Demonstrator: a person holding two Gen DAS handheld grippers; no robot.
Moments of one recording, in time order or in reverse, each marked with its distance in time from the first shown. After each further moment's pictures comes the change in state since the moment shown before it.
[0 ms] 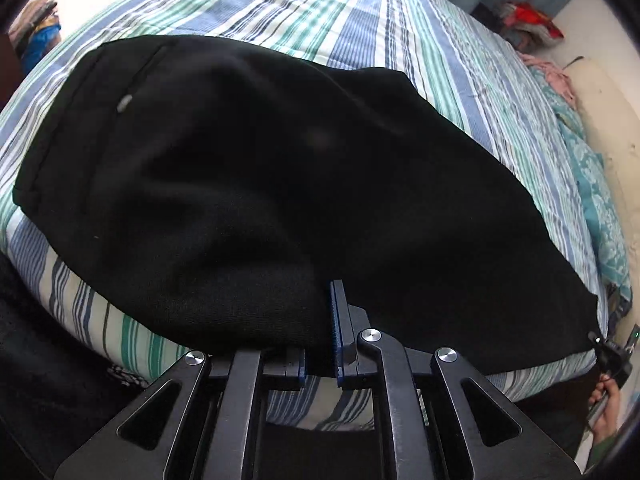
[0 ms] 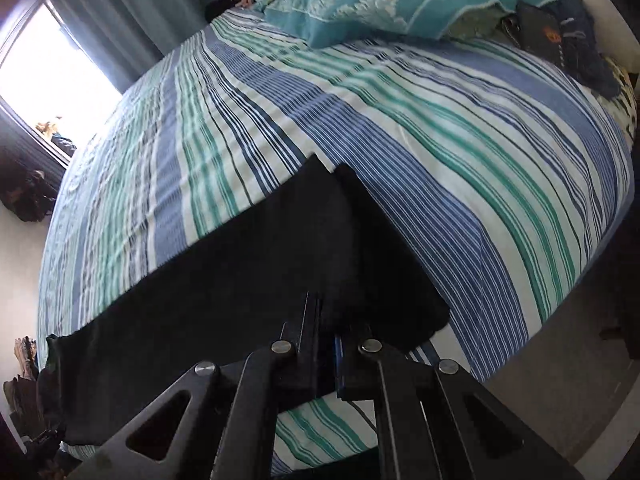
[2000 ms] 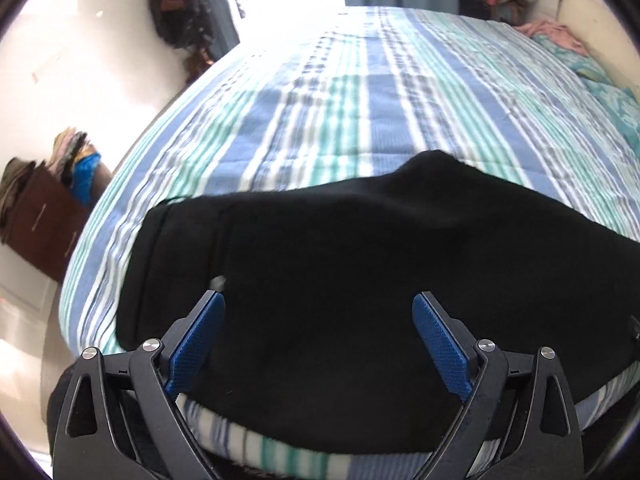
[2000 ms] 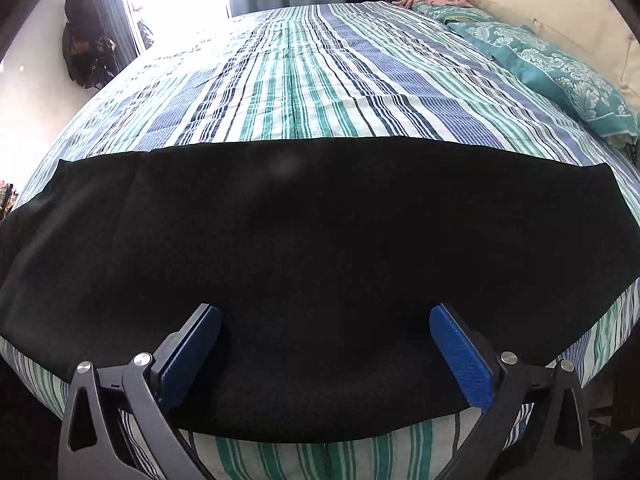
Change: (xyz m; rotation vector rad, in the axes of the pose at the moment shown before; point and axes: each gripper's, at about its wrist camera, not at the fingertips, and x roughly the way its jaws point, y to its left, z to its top) left arm 0.002 -0.069 0.048 0.311 -0.249 0.313; right arm 0.030 0.249 -0.170 -0.471 -0.086 -0.014
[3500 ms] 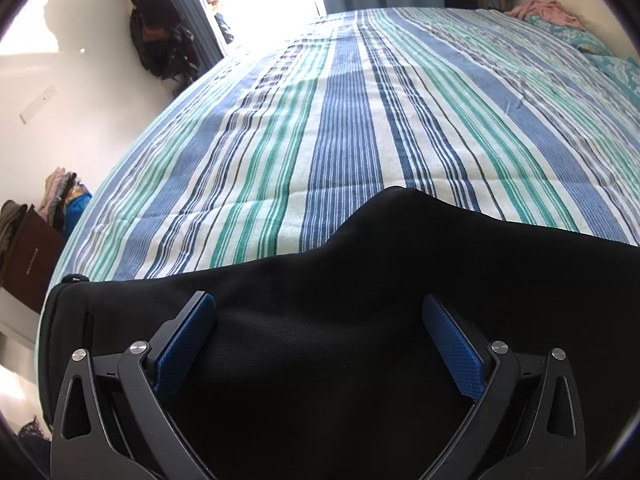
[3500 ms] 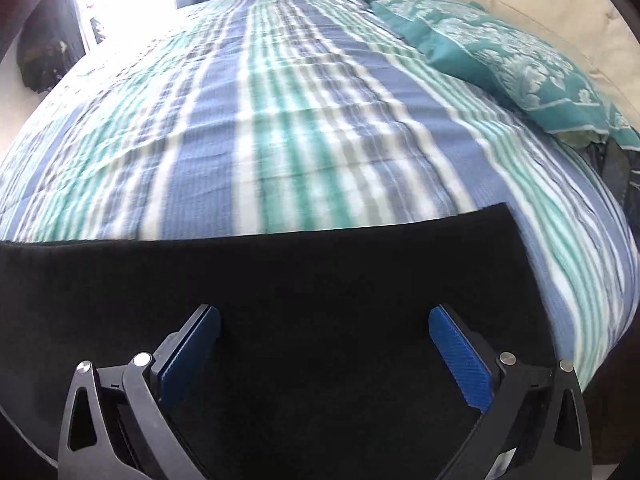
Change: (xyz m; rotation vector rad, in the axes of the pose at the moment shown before) left arm 0.092 -0.056 0.037 0.060 -0.065 0.081; right arm 0.036 -0.224 0.091 0.047 0.081 -0.168
